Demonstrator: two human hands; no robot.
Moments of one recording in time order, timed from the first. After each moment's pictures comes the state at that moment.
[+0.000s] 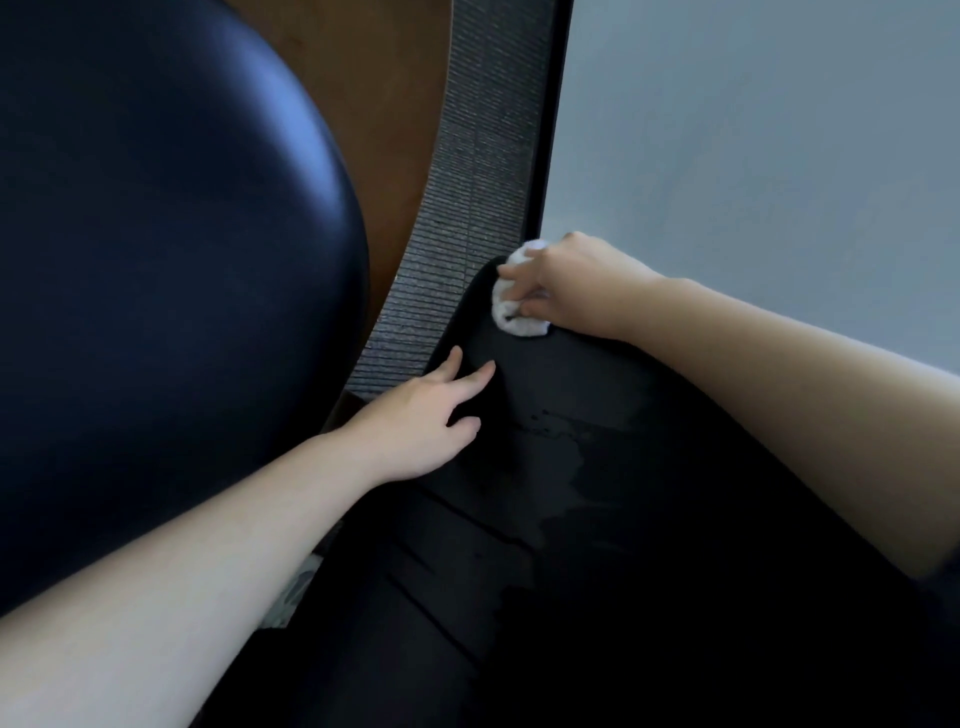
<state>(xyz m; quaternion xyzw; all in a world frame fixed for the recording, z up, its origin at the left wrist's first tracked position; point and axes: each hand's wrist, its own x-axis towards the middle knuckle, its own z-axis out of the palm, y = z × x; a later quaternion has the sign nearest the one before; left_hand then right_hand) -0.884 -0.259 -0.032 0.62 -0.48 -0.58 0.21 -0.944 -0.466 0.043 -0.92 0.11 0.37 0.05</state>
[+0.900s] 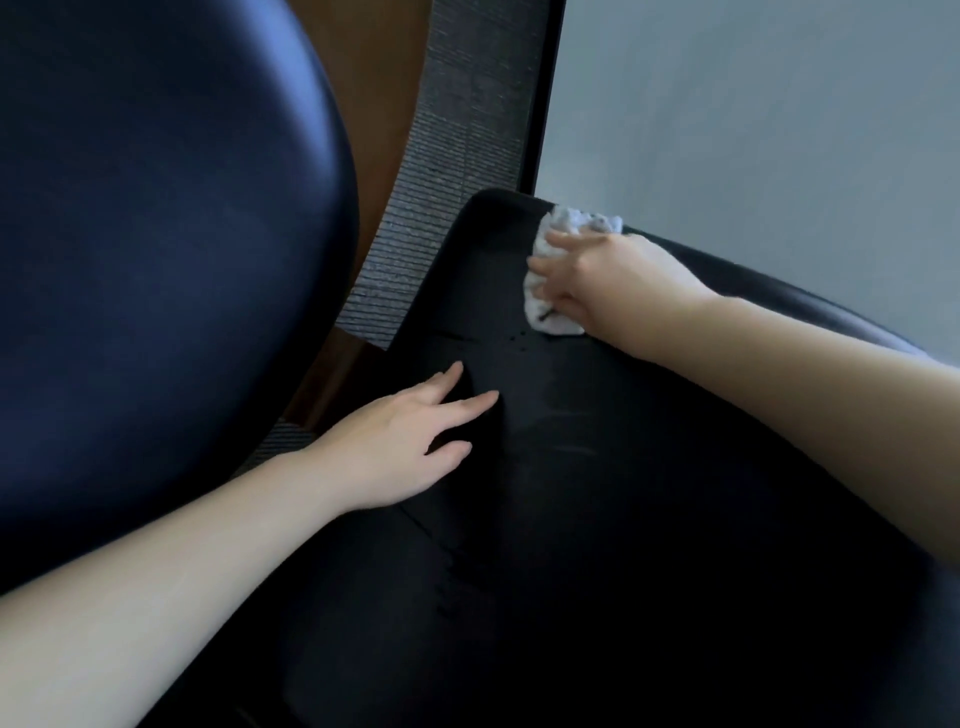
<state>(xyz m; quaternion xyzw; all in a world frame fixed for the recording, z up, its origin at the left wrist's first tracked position) -0.922 -0.192 0.006 0.57 -0.54 -0.58 0.21 -1.005 -0.421 0.090 -0.91 0.14 0.39 -0.03</state>
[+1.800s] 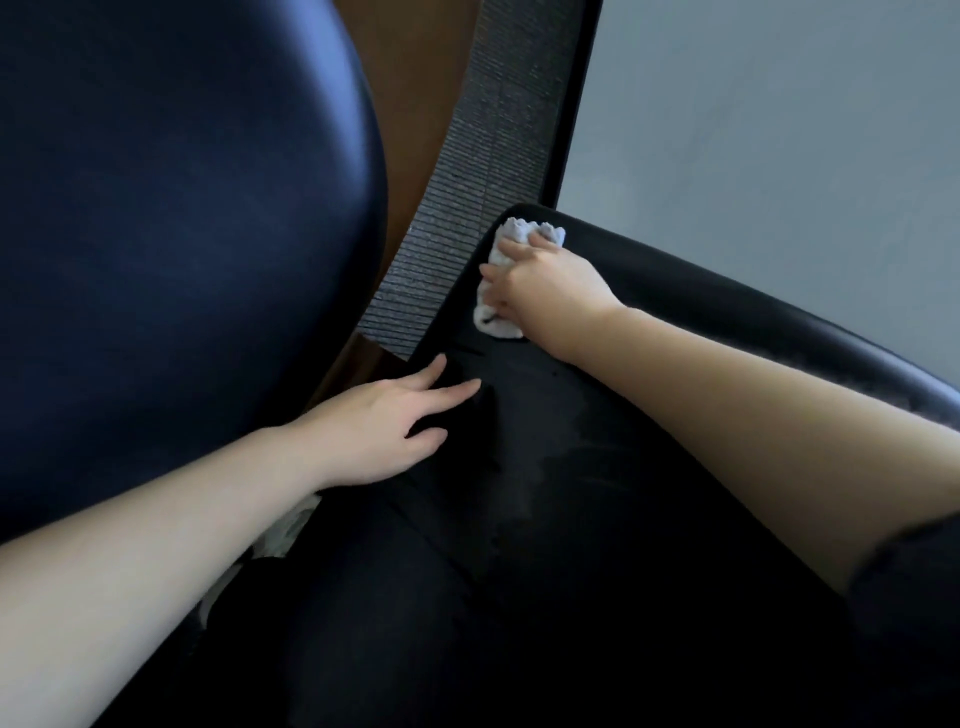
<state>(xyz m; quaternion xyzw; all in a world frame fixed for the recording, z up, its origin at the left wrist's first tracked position) -0.890 -0.191 -0.035 0.59 -0.53 -0.58 0.18 -0.955 -0.403 0.011 -0.89 0.05 0.44 -0.06</state>
